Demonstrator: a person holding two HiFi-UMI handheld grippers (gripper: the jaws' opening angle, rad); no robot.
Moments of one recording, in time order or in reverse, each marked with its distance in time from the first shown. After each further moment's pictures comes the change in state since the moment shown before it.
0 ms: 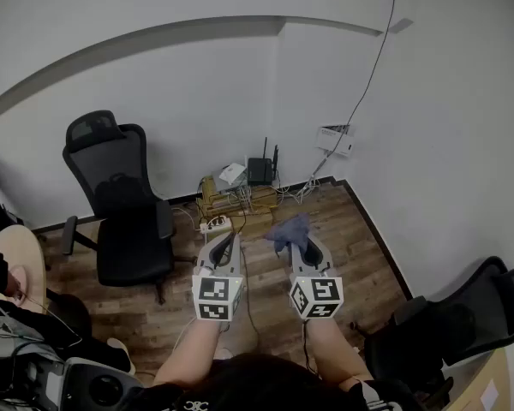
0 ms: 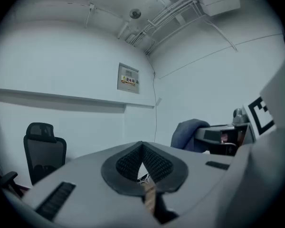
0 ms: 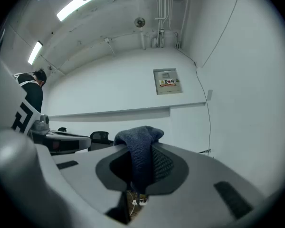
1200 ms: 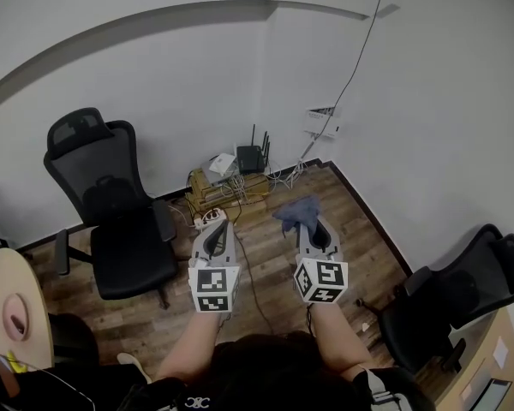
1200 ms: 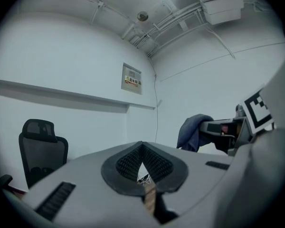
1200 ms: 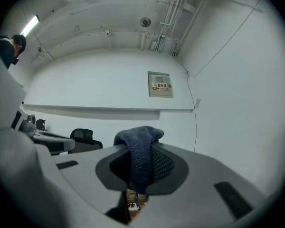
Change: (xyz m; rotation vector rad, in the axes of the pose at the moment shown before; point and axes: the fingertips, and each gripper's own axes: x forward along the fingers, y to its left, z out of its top) left arm -0.004 0.111 -0.021 -0.009 -0.030 -0.057; right arm 0.046 0.055 -0.003 -0.050 -0.031 -0.227
